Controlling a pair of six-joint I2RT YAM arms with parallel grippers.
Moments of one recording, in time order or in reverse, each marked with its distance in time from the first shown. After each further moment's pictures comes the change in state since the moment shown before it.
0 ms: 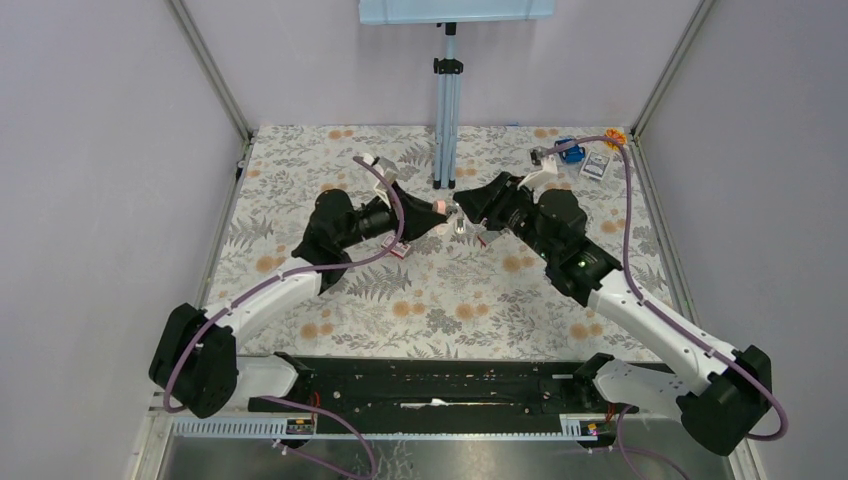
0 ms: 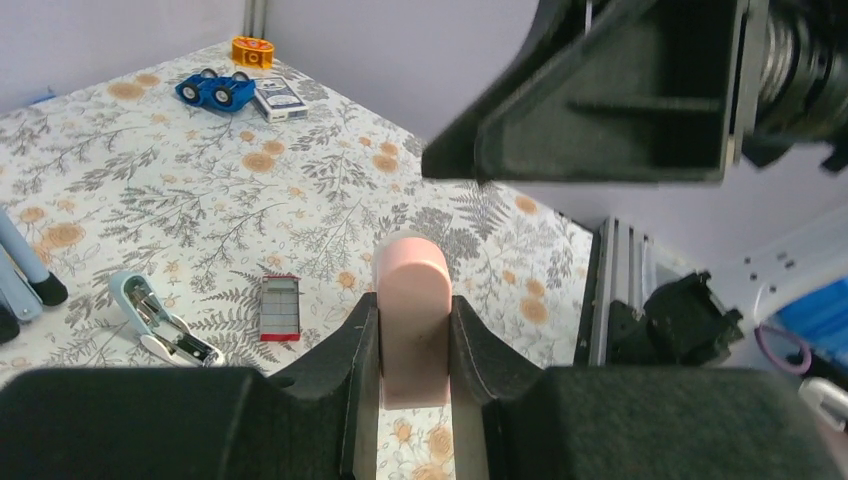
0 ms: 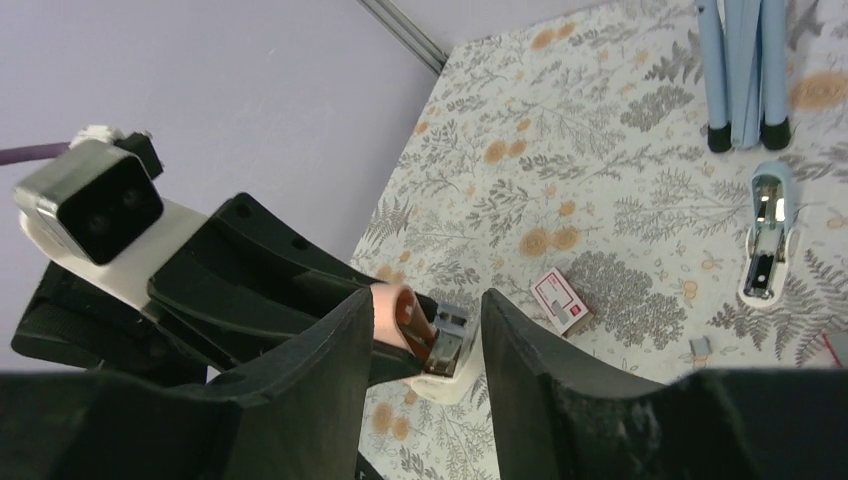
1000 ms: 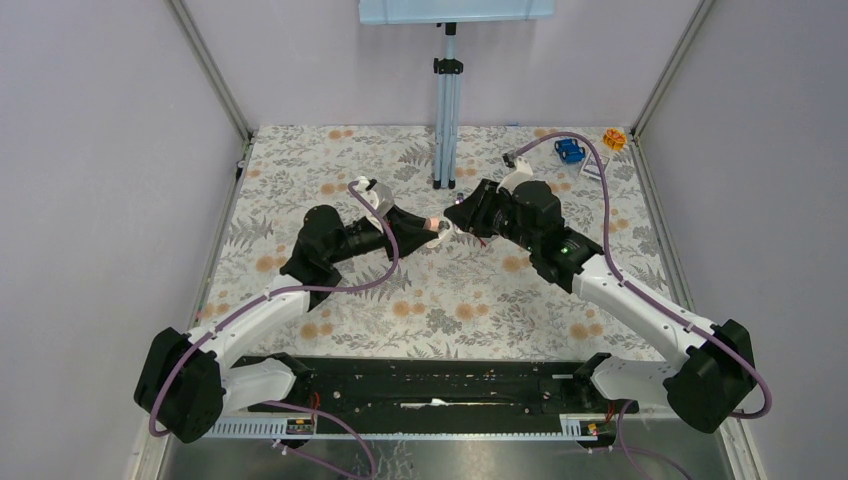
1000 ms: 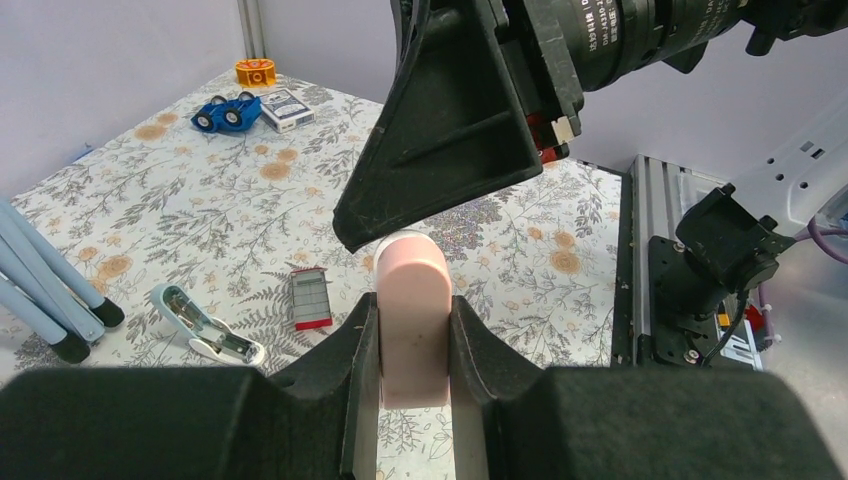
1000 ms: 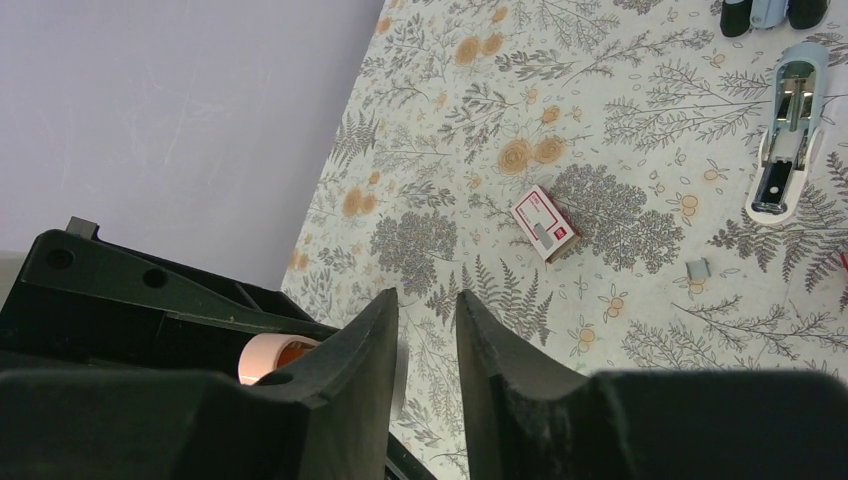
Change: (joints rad) left arm -0.001 -0.147 -0.105 -0.051 0.086 0.258; right arm 0.005 0.106 0.068 -0.147 -0.089 -0.006
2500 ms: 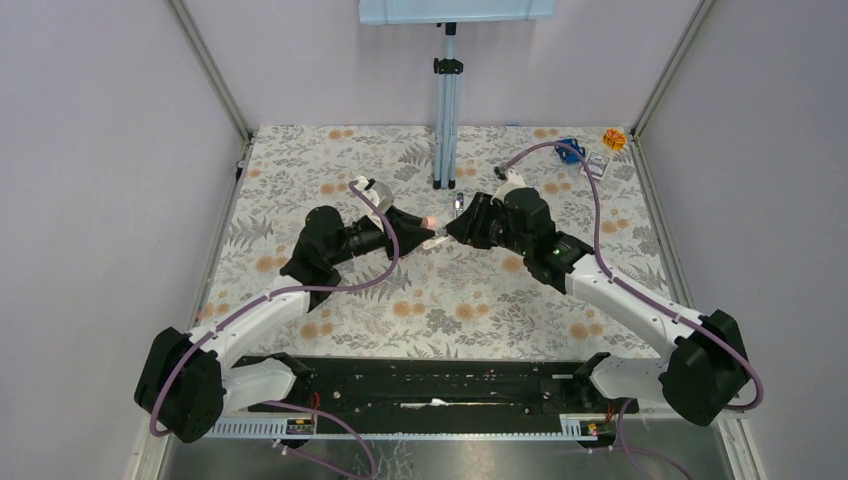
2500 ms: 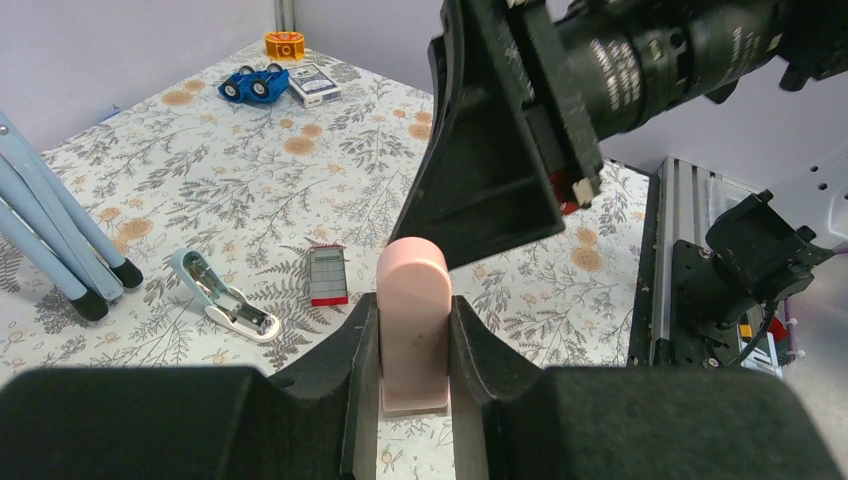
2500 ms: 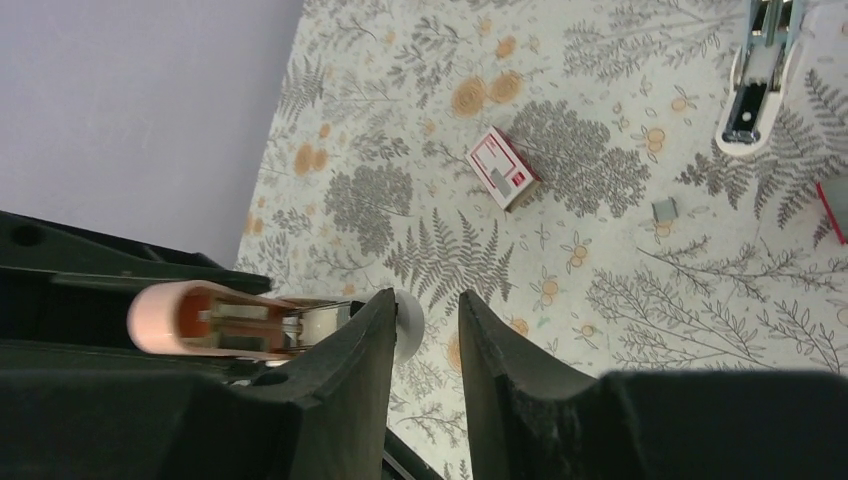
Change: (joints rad) left arm 0.002 0.000 -0.014 -0.031 -0.064 -0.005; right arm 0.001 0.029 -0.043 -0.031 -0.013 -0.011
